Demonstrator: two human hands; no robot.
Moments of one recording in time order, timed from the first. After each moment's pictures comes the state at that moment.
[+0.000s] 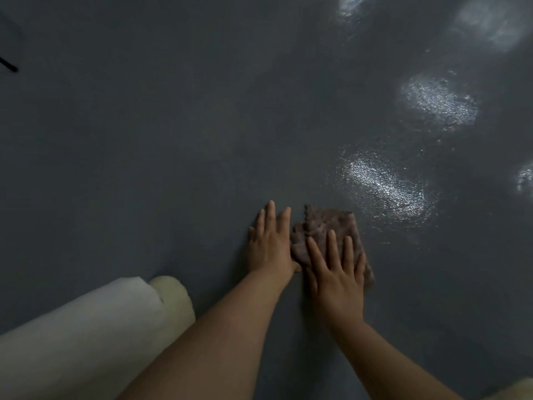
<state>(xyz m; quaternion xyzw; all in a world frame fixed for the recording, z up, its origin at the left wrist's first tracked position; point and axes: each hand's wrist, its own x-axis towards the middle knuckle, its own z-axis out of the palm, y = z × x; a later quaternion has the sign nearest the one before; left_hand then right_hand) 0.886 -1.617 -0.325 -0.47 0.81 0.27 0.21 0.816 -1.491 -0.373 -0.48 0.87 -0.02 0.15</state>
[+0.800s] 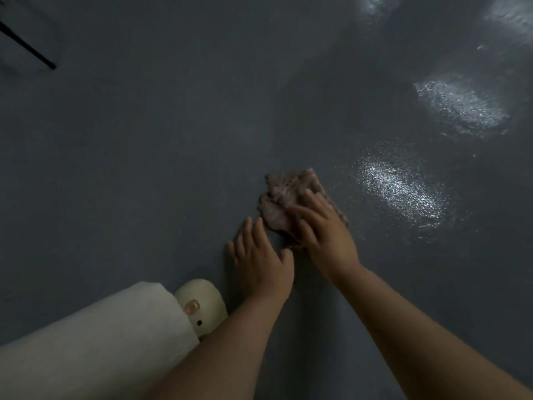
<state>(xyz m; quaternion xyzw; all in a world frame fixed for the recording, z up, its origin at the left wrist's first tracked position) 0.948 -1.632 -0.325 -0.64 0.72 0.26 0.05 0.827 -1.608 -0.349 -0.53 0.76 -0.25 0.28</state>
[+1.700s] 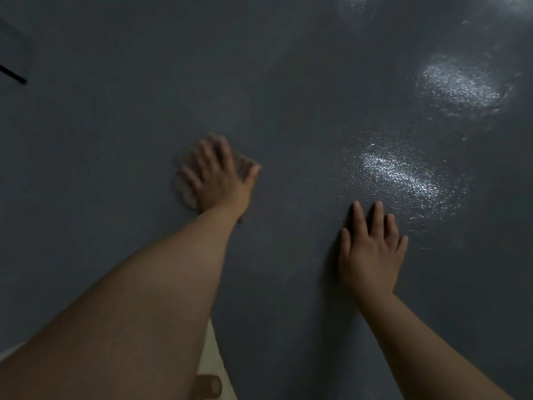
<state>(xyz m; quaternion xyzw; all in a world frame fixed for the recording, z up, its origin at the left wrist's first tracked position) 0.915 -1.763 -0.370 -0.61 0.78 0.09 0.07 0.797 -1.555 -0.354 -0.29 0.93 -0.04 0.21</state>
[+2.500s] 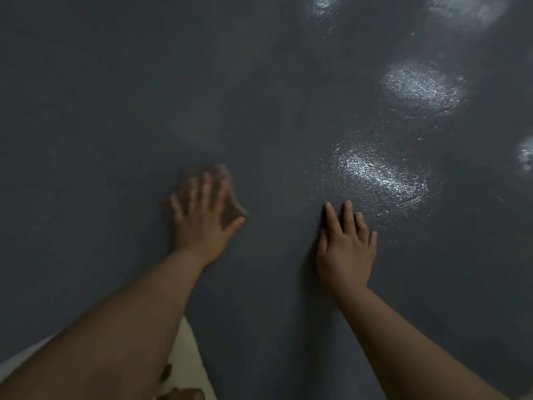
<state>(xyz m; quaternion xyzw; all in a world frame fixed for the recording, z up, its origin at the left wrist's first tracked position) 0.956 -1.730 -0.383 -0.44 0.89 0.04 0.09 0.794 -1.554 -0.353 -0.29 0.93 -0.07 0.21</state>
